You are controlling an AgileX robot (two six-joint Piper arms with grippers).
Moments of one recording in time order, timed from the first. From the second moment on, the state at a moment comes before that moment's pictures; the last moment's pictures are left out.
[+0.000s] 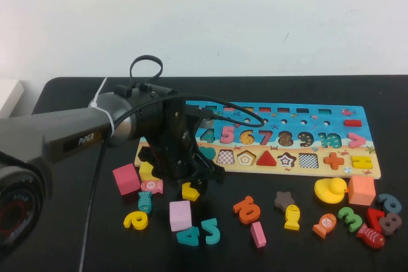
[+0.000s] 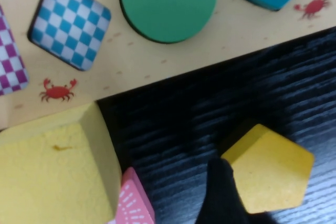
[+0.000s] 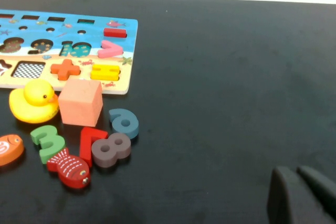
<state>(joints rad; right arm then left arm) -0.10 -0.01 0.02 -0.05 0.42 -0.03 -0.50 2.10 -1.51 -0.11 0.78 -0.11</state>
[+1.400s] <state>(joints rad) -0.10 -0.01 0.02 -0.05 0.42 -0.03 -0.50 2.14 -1.51 -0.10 0.75 -0.08</state>
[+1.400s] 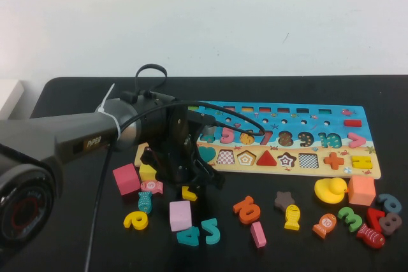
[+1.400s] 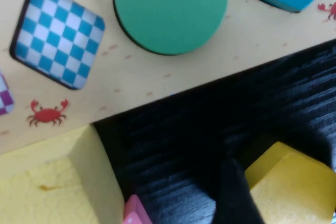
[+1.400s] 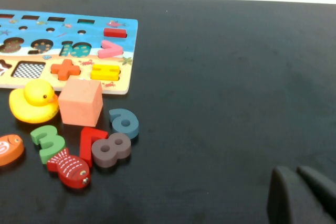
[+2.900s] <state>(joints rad) -0.10 -0.01 0.02 -0.05 0.42 -0.03 -0.50 2.24 -1.84 -0.52 0.64 0.22</state>
